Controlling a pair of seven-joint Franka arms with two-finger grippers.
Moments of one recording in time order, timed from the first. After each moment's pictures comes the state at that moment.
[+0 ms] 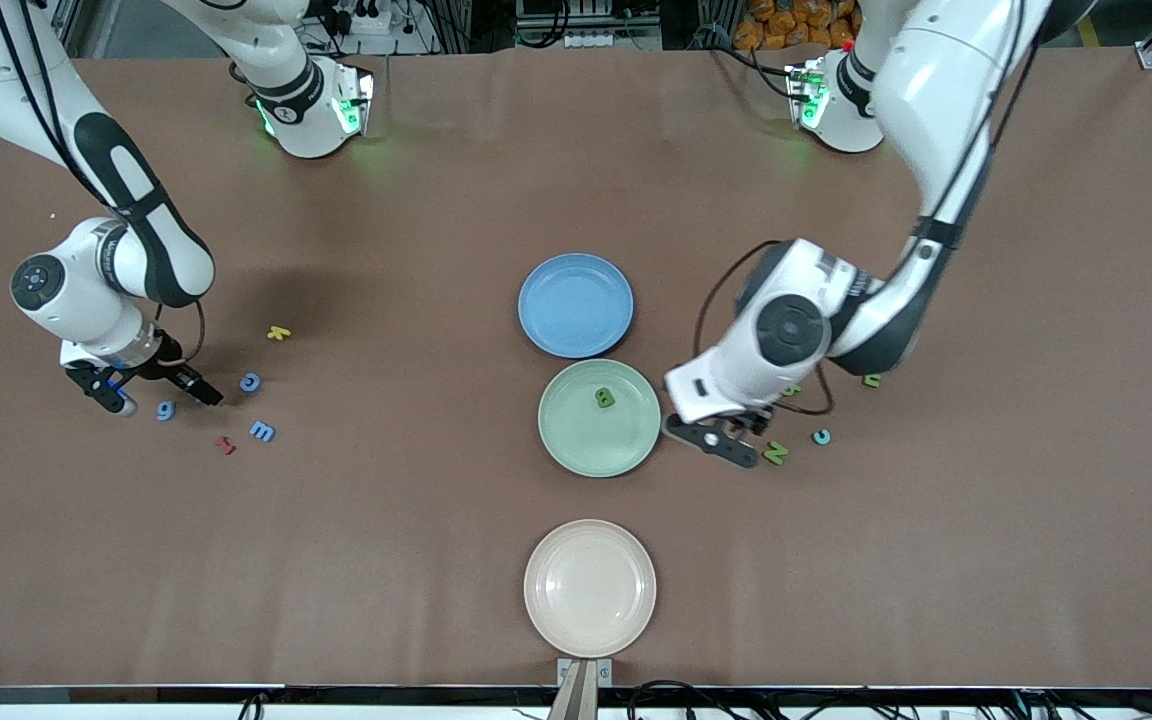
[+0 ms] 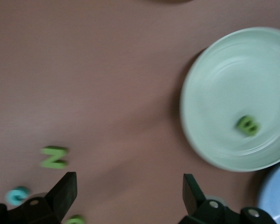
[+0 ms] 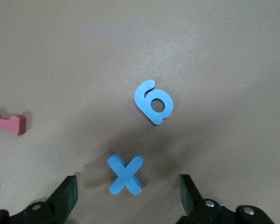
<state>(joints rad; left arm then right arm) -0.23 0.63 -0.30 -1.55 0.12 2.17 -0.05 -0.25 0.44 0.01 -2.28 0.04 2.80 0.35</state>
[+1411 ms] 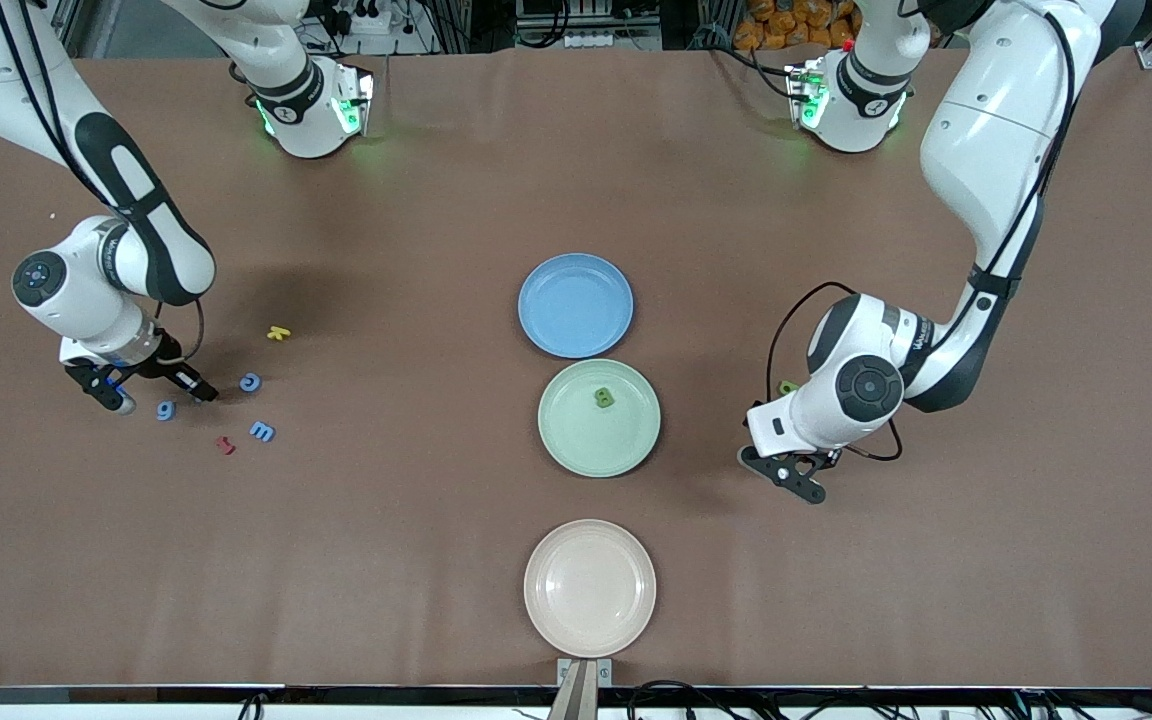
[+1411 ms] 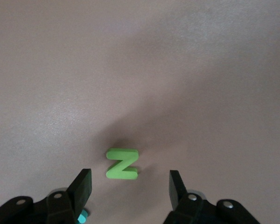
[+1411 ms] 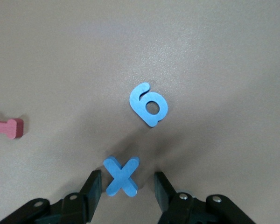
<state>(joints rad) -0.09 0.73 -0.30 -1.61 0.23 2.29 0.11 -0.25 0.43 0.00 -2.29 0.04 2.82 0.35</state>
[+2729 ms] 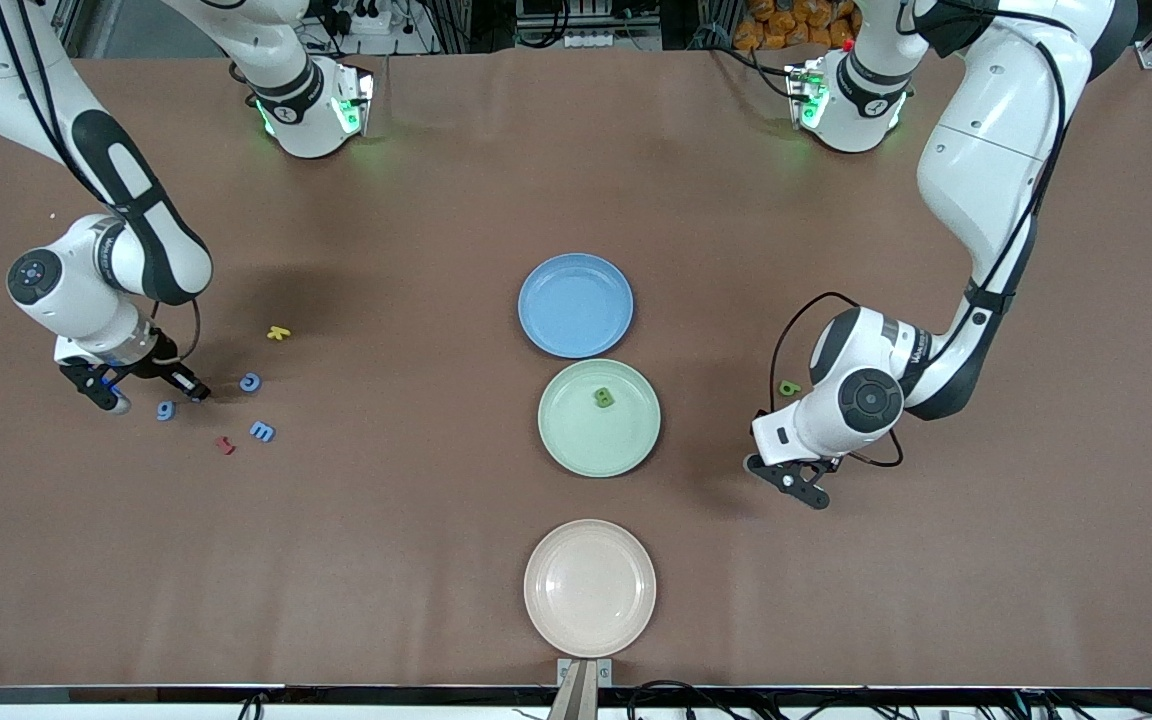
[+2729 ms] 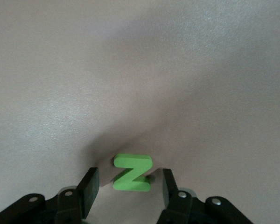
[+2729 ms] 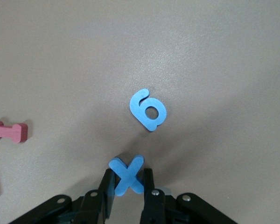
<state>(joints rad) -0.09 0.78 -0.27 -1.60 0.23 2.32 0.11 -0.25 0.42 0.00 -2.29 0.04 2.82 0.35</state>
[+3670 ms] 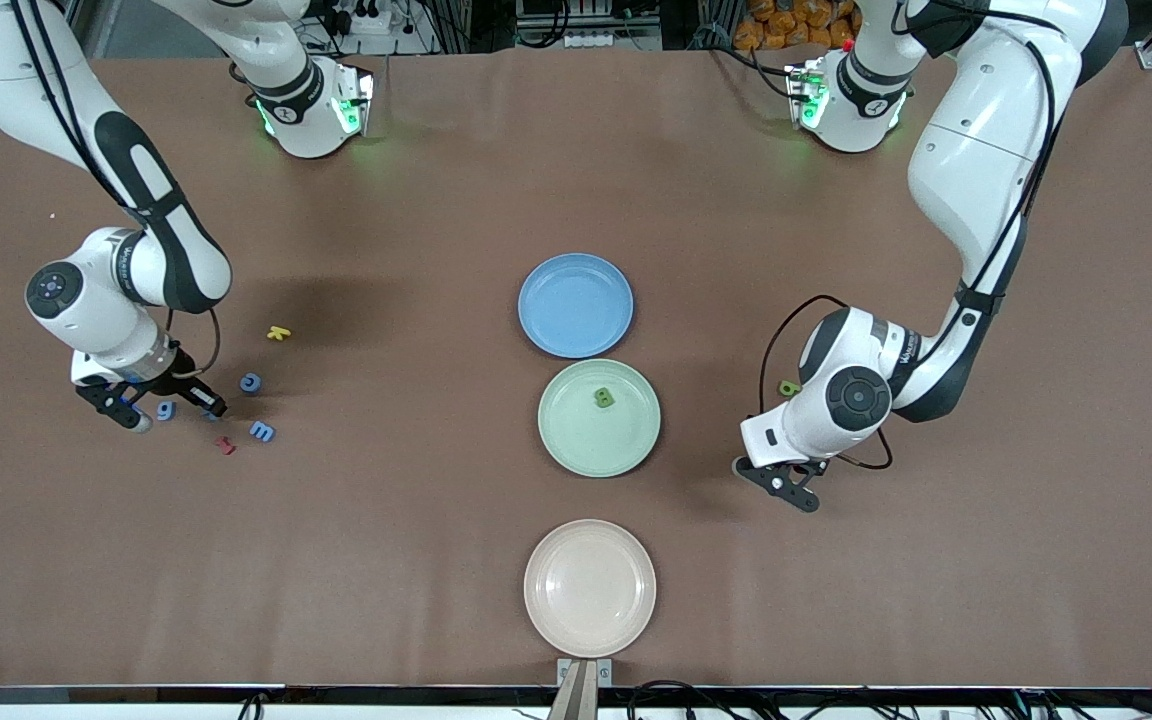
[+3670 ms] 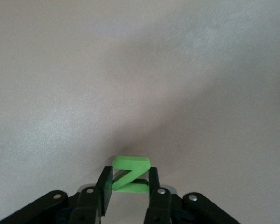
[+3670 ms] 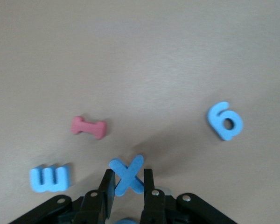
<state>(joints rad) -0.11 0.79 -0.27 -1.57 0.23 2.33 0.07 -0.15 0.43 0.00 -2.22 0.04 2.79 0.35</state>
